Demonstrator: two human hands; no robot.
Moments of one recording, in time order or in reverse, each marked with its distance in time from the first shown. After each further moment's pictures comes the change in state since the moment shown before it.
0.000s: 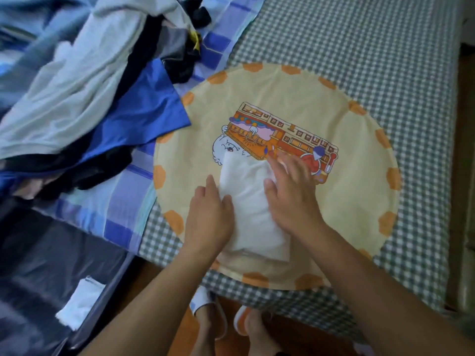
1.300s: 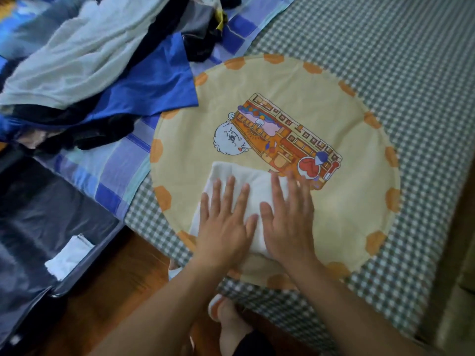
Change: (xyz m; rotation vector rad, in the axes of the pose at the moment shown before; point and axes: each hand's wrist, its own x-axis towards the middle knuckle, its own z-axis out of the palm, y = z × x) left_hand -0.030 -0.005 0.090 0.366 0.096 0.215; right_hand -0.049 0.044 0.012 -0.134 -0.013 -0.121
